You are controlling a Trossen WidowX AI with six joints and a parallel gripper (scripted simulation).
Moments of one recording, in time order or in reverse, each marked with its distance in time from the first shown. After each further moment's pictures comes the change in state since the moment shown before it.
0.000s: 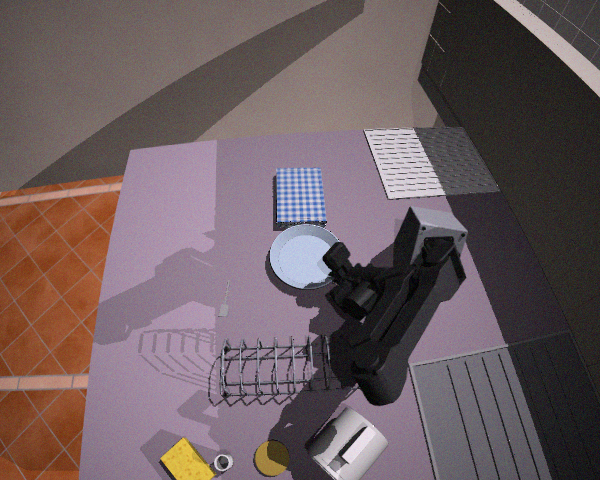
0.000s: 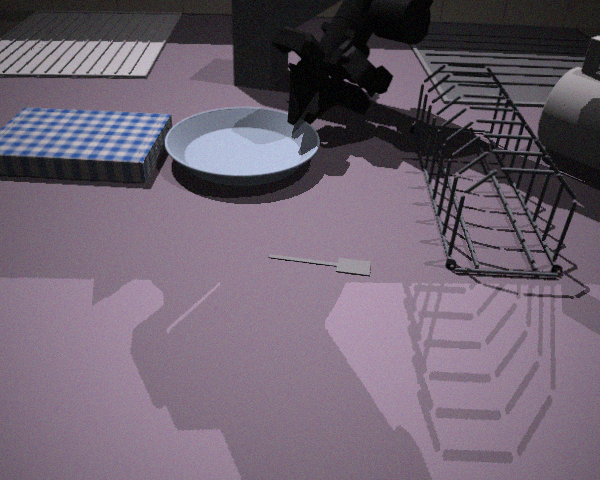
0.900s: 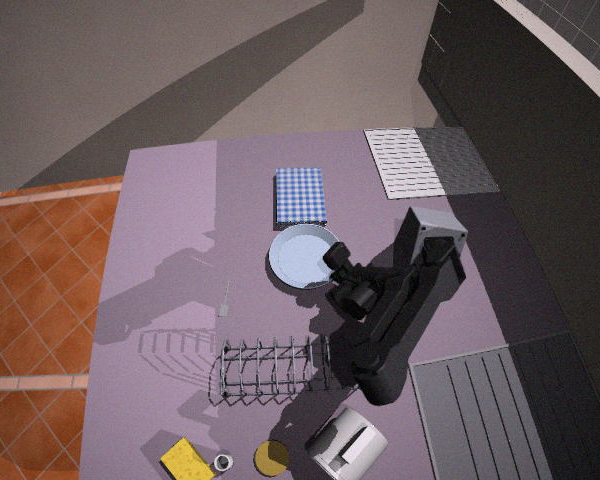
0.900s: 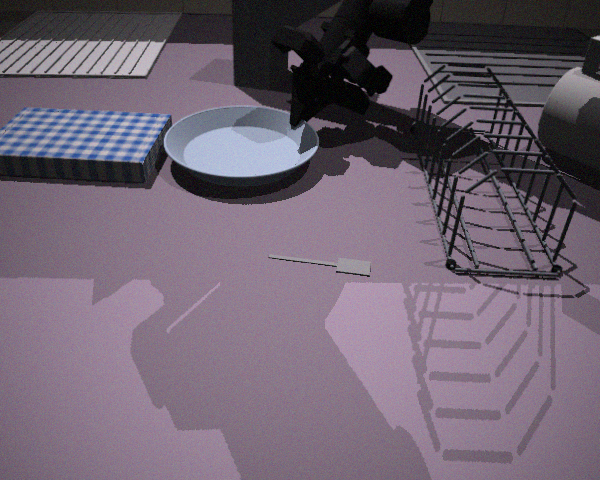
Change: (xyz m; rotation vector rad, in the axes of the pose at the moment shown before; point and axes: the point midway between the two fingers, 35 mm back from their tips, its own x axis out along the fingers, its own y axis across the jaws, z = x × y) arm 0.000 -0.001 -0.001 0.001 0.002 -0.005
